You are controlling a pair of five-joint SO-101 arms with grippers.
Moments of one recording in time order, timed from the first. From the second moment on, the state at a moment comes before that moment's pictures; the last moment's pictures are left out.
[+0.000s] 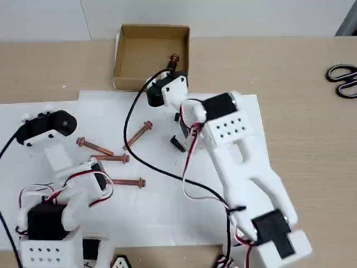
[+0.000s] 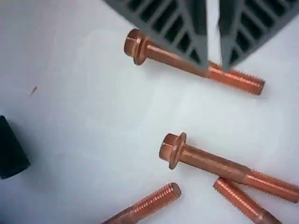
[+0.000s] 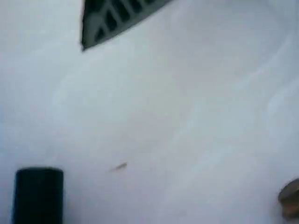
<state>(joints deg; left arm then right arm) -3.3 -65.9 42.8 89.1 26.6 -25.6 -2.5 0.0 87.0 18.9</state>
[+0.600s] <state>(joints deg) -3.3 -65.9 41.5 90.5 26.6 -29.5 12.0 0.0 74.5 18.9</state>
